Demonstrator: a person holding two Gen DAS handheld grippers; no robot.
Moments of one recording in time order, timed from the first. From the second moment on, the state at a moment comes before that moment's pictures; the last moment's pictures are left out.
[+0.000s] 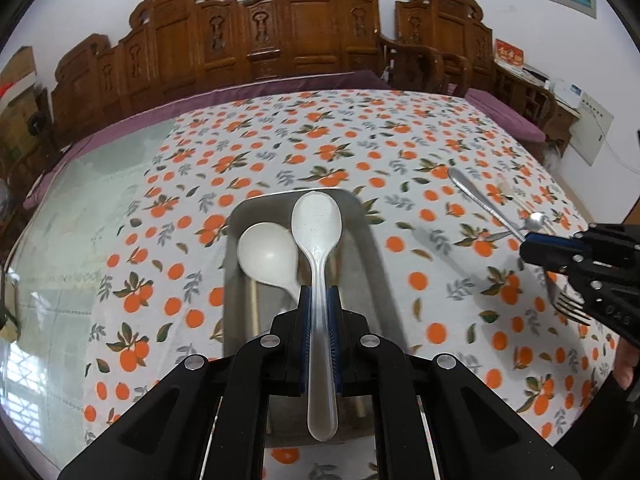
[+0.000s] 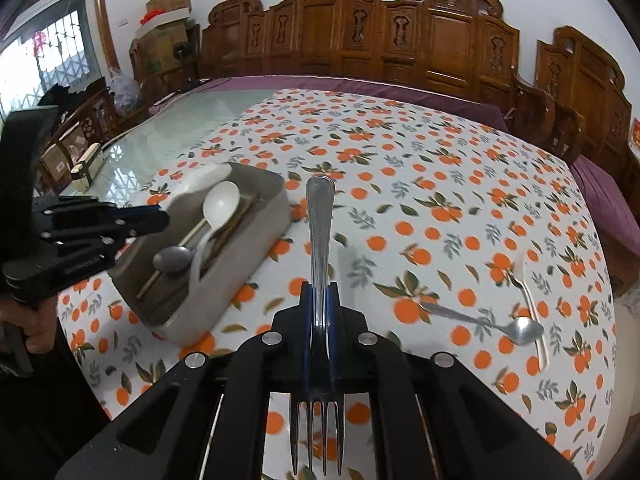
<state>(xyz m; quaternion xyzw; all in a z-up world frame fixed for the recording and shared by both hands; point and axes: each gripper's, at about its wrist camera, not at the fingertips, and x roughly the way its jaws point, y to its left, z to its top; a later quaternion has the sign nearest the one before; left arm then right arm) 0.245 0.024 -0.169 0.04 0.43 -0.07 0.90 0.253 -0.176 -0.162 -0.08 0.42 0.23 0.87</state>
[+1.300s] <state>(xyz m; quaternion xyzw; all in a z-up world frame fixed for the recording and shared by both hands) 0.242 0.109 -0.161 -0.01 0.40 -0.03 0.92 0.271 -0.053 -0.165 -0.09 0.43 0.28 0.86</state>
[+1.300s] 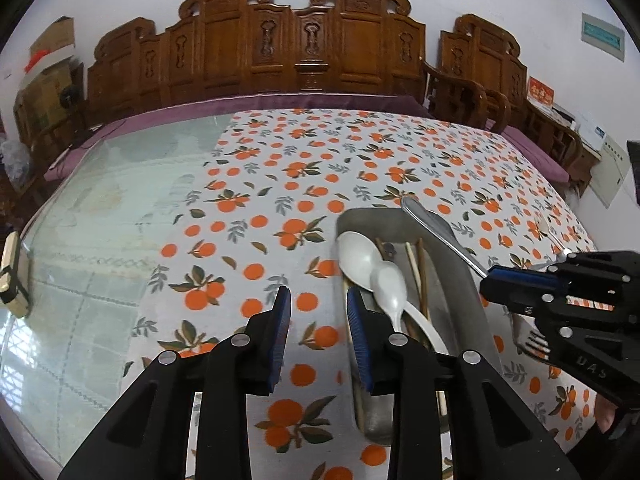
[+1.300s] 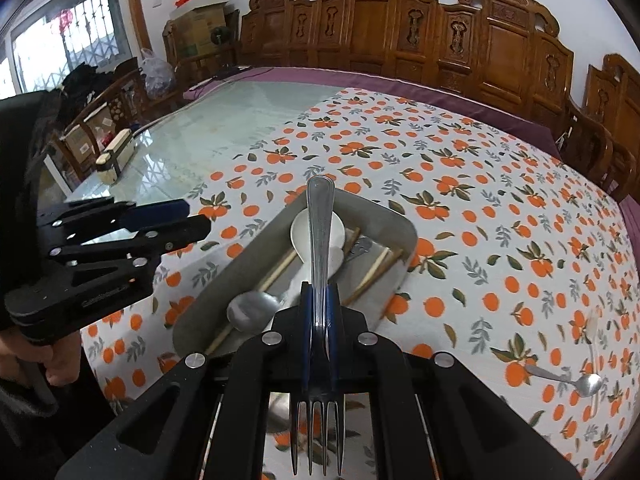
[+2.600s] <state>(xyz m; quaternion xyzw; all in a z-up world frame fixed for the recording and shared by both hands) 0.238 0.109 -0.152 -0.03 0.38 -0.03 0.92 0.285 -0.103 -0.169 -0.03 0.41 0.26 0.87</state>
